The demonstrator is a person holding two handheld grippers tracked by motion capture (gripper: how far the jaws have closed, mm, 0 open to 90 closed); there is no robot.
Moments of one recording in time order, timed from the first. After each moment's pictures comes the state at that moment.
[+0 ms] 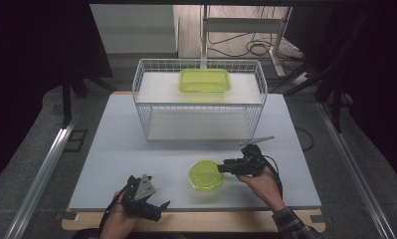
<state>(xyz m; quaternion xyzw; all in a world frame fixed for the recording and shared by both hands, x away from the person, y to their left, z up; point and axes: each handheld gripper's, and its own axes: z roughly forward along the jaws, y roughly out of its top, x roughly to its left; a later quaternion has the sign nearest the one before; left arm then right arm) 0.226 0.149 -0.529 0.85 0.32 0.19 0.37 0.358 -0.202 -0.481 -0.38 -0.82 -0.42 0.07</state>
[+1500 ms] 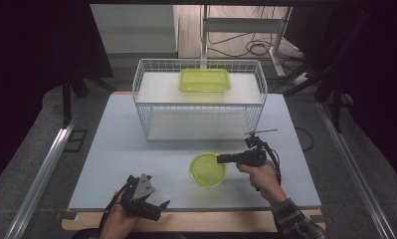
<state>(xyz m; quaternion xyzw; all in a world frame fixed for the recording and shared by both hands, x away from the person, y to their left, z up) 0.226 0.150 -0.529 0.85 0.33 0.19 0.37 0.375 -0.206 -0.465 -0.41 -0.76 -0.47 0.18</state>
